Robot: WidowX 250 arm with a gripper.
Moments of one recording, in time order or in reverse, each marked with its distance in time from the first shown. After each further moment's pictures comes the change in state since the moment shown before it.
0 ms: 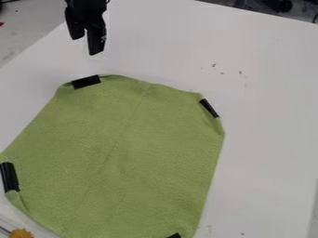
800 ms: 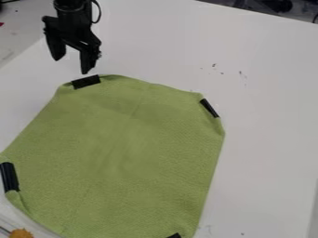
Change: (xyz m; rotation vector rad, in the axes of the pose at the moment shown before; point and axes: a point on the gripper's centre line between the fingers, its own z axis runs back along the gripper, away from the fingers) arm -0.054 -0.033 0.018 0.075 -0.009 0.377
